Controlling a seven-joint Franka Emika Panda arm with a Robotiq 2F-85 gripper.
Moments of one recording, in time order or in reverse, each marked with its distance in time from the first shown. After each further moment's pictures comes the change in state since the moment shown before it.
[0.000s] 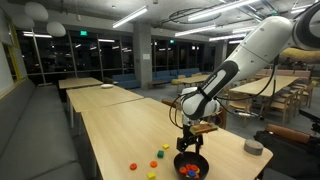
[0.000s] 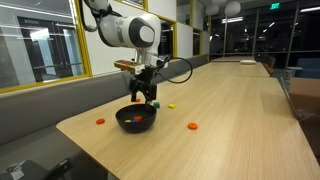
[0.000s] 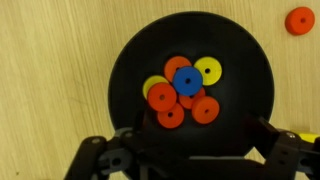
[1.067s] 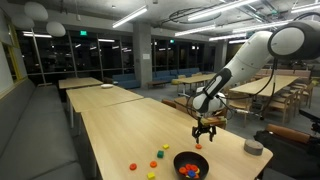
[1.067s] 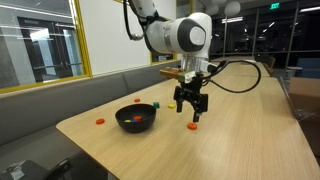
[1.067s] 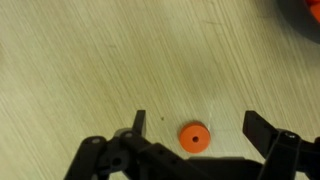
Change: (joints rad) arm -0.158 0.143 -0.179 0.132 -0.067 0.002 -0.007
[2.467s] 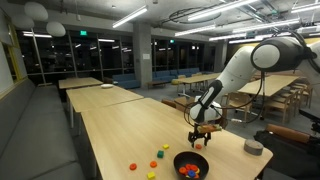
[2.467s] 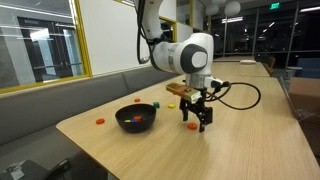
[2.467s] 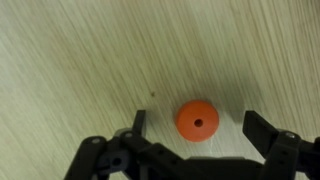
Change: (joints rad) arm -0.035 0.167 0.039 0.073 0.044 0.194 -0.054
